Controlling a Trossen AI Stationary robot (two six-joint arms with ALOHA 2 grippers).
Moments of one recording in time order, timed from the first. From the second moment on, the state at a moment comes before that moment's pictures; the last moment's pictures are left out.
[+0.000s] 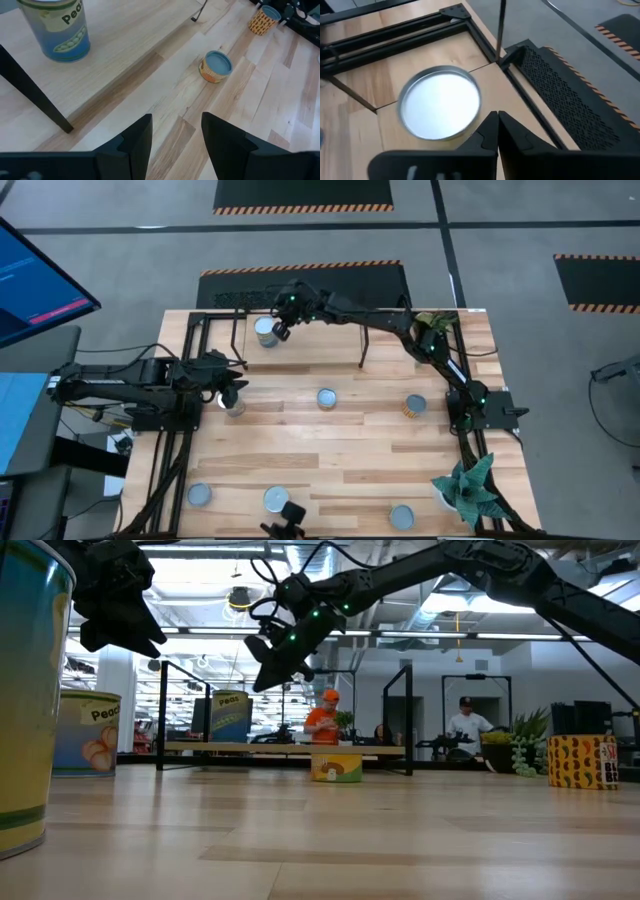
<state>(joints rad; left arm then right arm) 0.02 0.59 0.58 -0.69 -0.30 -0.63 -0.41 2.41 2.27 -0.46 0.03 0.04</state>
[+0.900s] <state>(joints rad) 0.02 0.59 0.58 -0.69 -0.30 -0.63 -0.39 2.41 2.22 -0.38 0.01 0.05</state>
